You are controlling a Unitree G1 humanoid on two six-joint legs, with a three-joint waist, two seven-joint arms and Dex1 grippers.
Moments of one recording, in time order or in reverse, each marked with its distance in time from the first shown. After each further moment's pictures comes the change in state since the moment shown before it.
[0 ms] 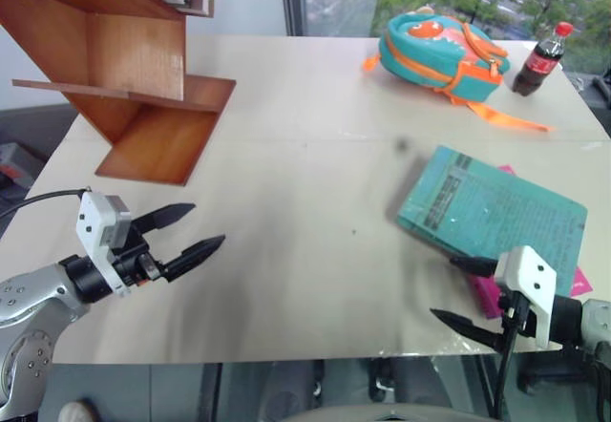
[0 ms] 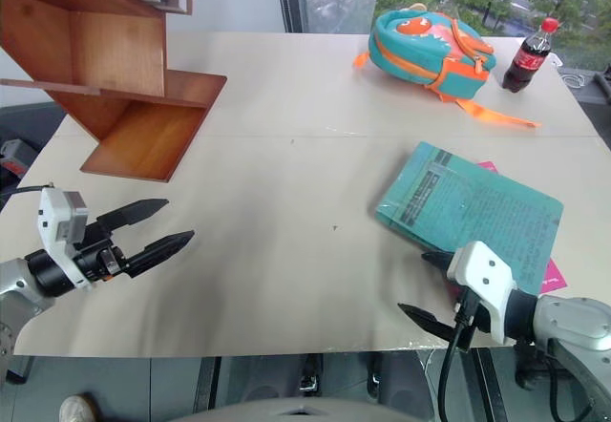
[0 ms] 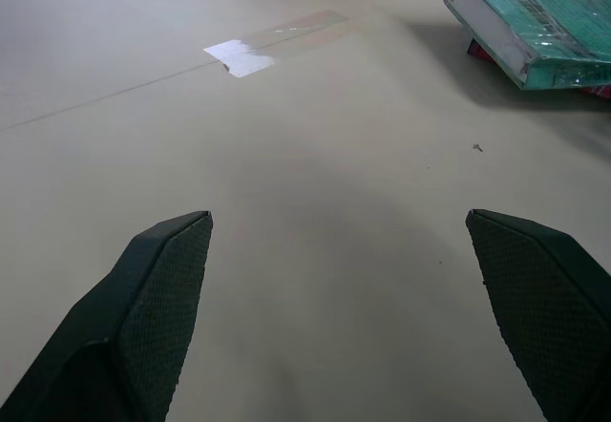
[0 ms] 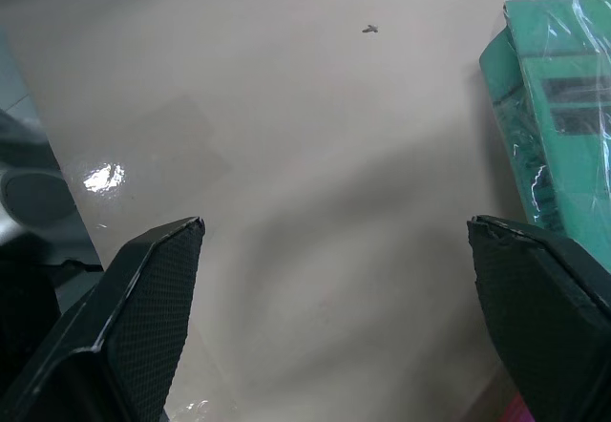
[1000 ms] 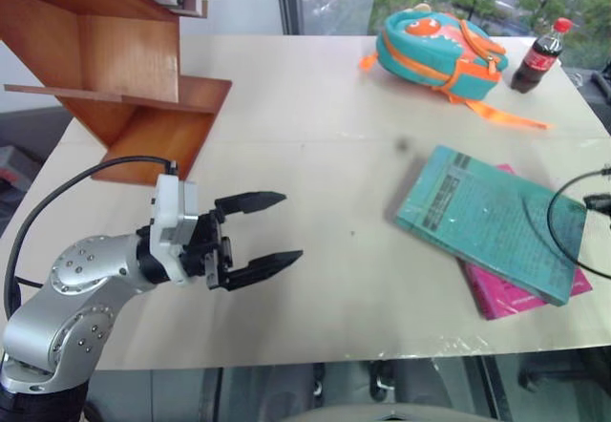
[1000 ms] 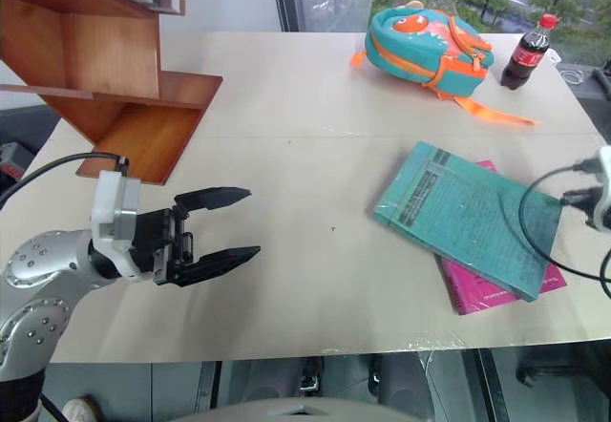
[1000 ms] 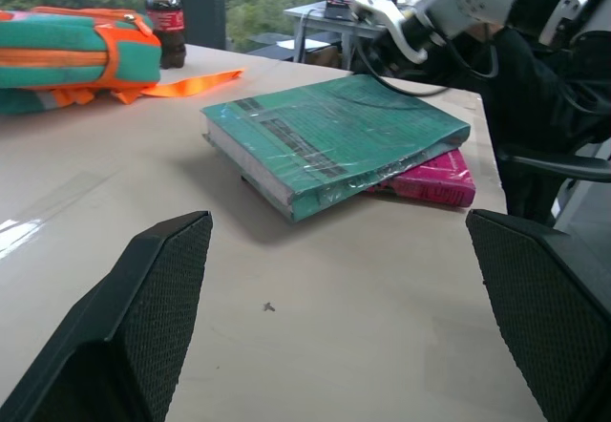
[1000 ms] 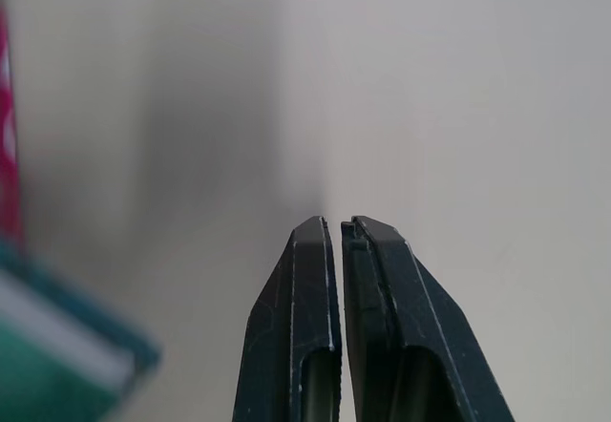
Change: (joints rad) left arm -0.214 -0.015 -0.236 -0.226 -0.124 0.028 -0.051; right arm -0.733 -0.178 0.005 1.187 -0.193 0.213 -0.213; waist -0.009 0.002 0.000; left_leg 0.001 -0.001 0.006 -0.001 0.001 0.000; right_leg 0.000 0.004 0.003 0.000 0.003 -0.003
